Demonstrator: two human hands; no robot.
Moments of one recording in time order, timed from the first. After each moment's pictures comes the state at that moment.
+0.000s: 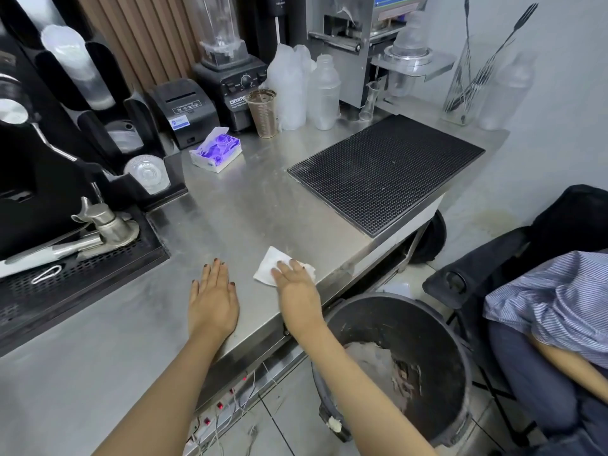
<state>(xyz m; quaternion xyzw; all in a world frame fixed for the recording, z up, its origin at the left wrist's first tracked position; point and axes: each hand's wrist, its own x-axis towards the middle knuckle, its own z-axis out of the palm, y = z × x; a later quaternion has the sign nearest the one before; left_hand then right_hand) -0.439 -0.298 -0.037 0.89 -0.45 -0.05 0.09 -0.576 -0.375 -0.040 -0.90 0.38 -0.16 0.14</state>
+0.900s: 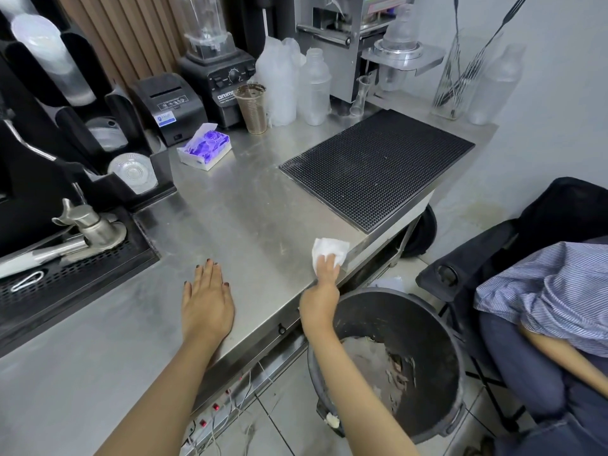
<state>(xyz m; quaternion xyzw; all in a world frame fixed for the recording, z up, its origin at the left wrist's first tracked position) -0.438 -0.299 -0.037 0.89 -0.45 -0.04 0.09 -0.596 -0.373 -0.034 -0.59 0.58 -0.37 0.42</state>
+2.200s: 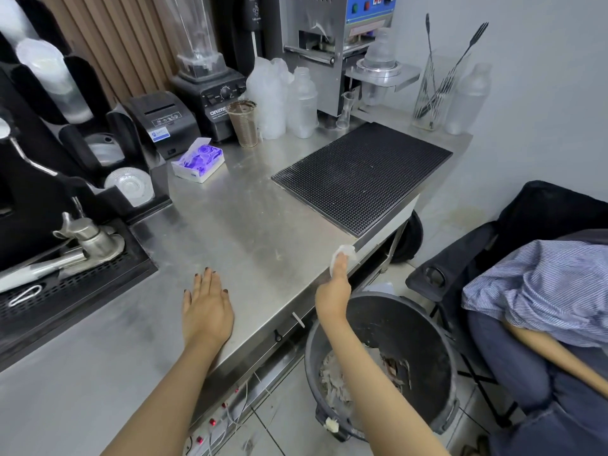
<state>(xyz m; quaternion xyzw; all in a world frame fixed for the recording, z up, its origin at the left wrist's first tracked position) -0.437 -0.297 -0.038 0.88 -0.46 -0.05 0.10 -0.619 -0.395 -0.034 -0.53 0.61 -0.36 0.47</state>
